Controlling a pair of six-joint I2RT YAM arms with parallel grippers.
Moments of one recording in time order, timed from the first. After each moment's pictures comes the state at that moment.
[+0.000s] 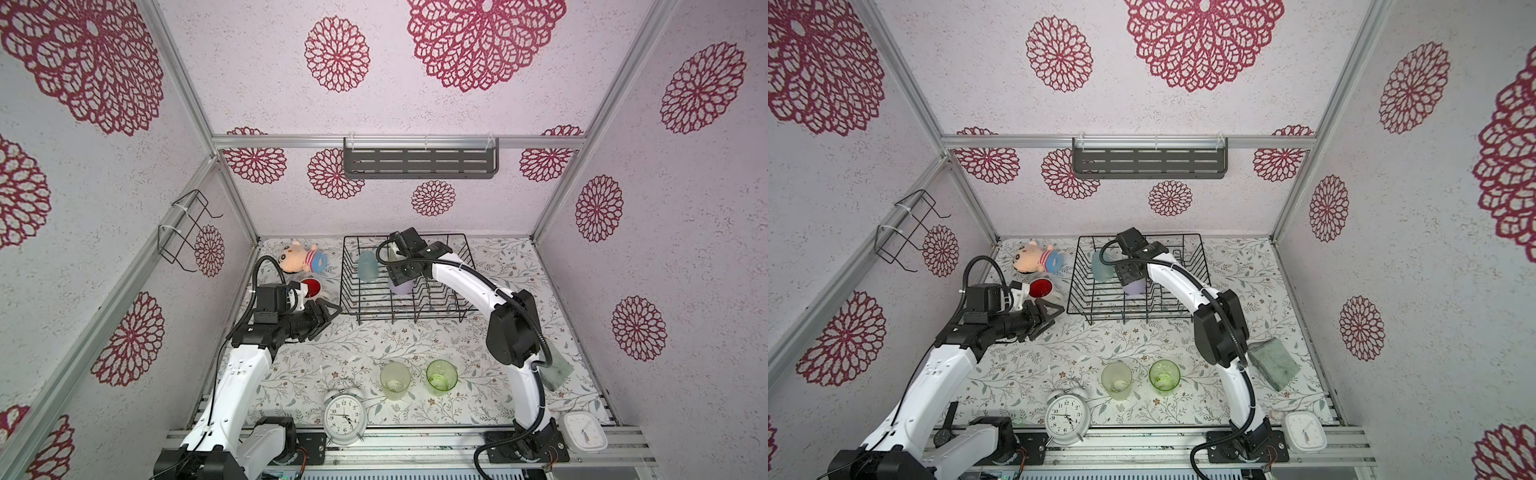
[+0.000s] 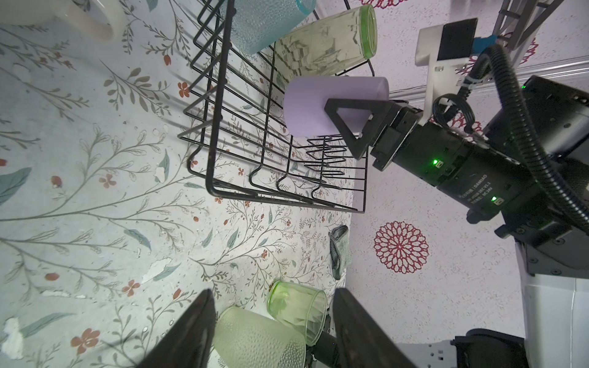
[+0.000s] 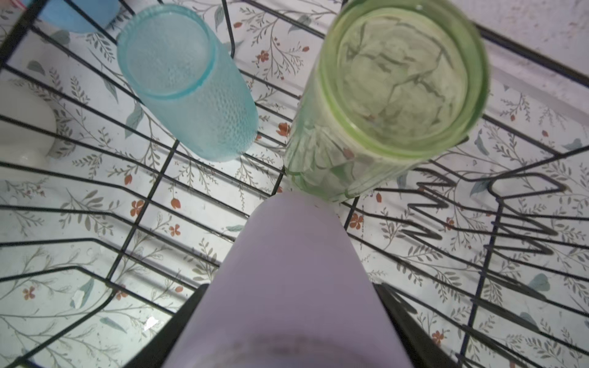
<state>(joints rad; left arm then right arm) -0.03 1.05 0.80 -0.53 0.67 -0.72 0.65 2.17 2.03 -0.81 0.14 0.12</state>
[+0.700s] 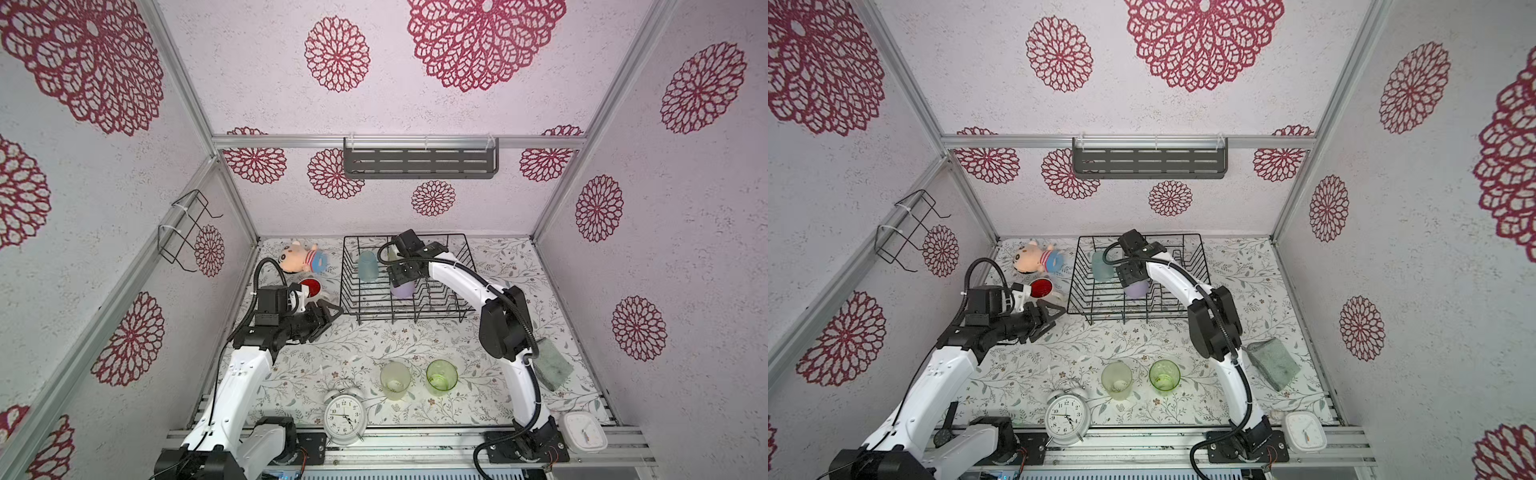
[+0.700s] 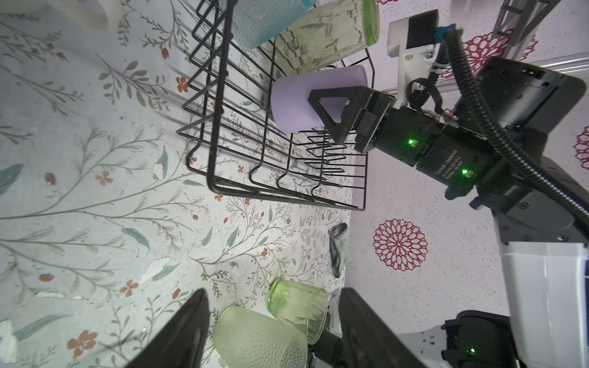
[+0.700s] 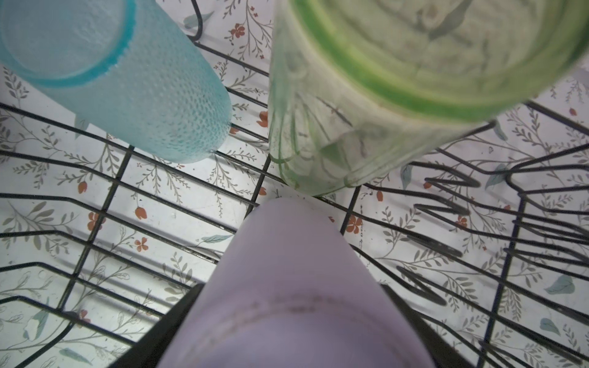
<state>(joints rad) -0.05 1.04 0.77 -0.51 0.67 -0.73 0.63 2.24 2.06 -0.83 0.13 0.14</state>
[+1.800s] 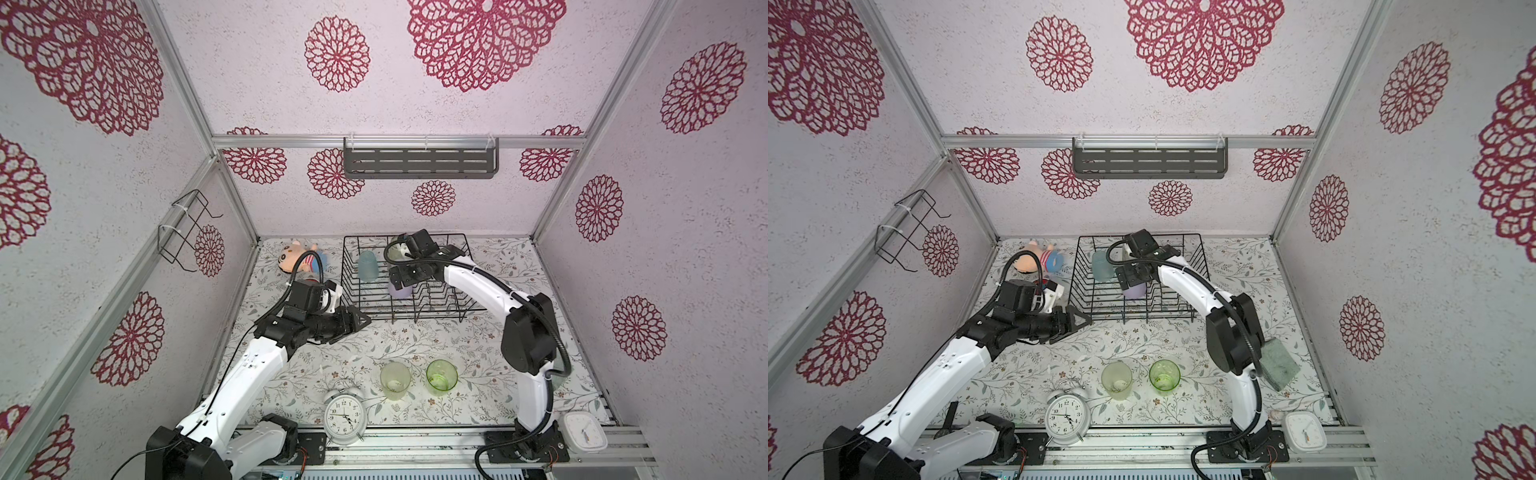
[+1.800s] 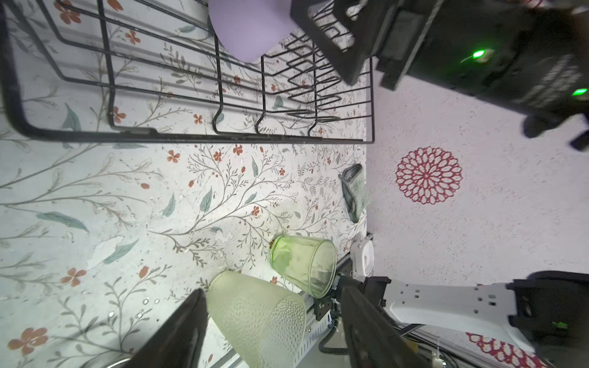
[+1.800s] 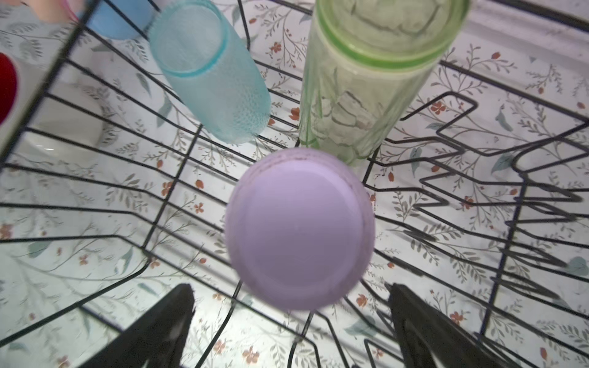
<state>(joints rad) -0.37 1.12 0.90 -0.62 0.55 -0.66 0.62 1.97 1.80 -0.73 0.02 0.16</state>
